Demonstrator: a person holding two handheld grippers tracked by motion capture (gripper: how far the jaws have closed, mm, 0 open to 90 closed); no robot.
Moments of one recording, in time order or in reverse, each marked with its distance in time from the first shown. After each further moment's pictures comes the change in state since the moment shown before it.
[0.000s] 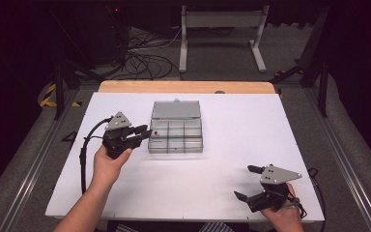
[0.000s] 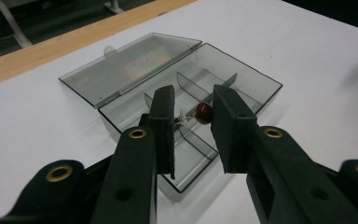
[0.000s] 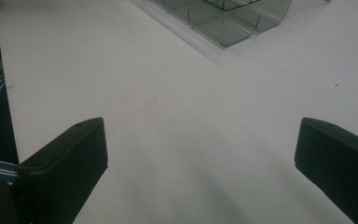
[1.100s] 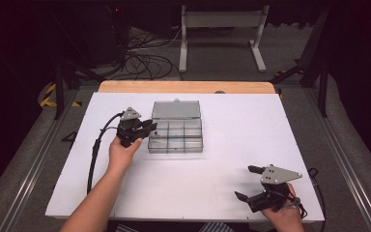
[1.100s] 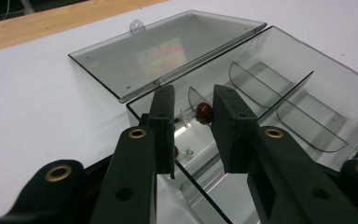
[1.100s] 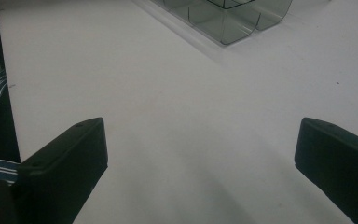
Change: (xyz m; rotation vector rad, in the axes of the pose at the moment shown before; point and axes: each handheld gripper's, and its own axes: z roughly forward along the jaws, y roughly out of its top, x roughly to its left) left arm 0.041 -0.021 0.071 0.046 0.047 -0.081; right arm -0.001 -0.001 -0.001 0.001 0.007 0.006
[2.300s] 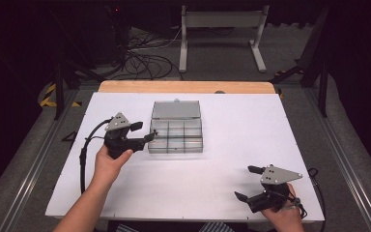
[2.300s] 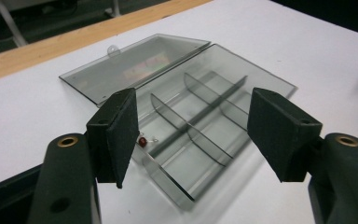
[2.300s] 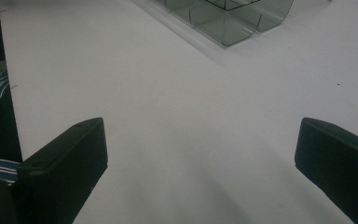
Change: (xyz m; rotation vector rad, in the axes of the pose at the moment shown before) left arm -0.036 0.000 -0.080 -0.084 -0.062 0.087; right arm 0.001 0.000 -0.001 -0.003 0.001 -0.002
